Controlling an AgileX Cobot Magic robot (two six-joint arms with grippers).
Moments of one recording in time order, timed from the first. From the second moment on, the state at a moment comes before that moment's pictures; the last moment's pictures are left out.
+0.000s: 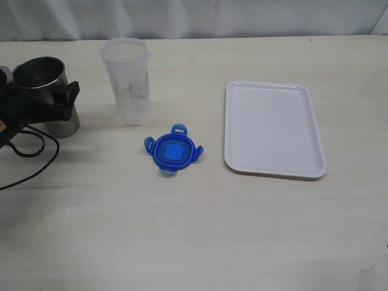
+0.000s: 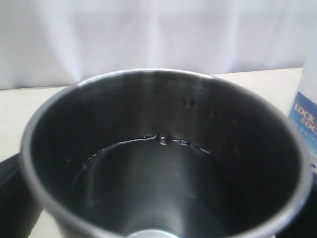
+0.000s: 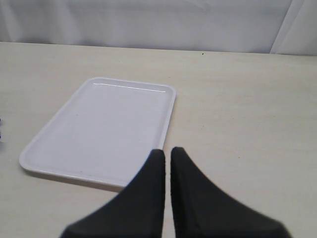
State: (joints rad) left arm 0.02 2.04 -0.55 0.31 -1.21 -0.10; right arm 0.04 0.00 0.00 -0.03 0.36 -0.04
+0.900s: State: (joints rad) left arm 0.02 2.05 -0.63 0.46 -1.16 -0.17; right arm 0.04 0.00 0.00 -0.03 0.36 -0.04
